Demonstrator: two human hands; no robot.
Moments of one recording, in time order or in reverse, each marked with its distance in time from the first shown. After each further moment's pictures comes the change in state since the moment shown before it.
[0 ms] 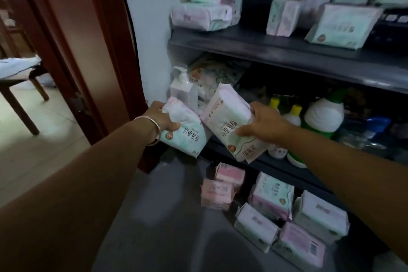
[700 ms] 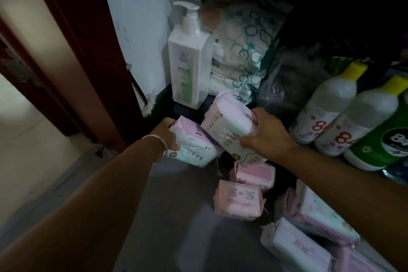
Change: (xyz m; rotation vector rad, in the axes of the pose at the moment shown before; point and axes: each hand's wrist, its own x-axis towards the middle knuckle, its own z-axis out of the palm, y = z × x) left_hand 0.161 -0.168 0.072 0.177 -0.248 -0.099; right_hand 0.122 0.061 0.153 -0.069 0.001 0.054
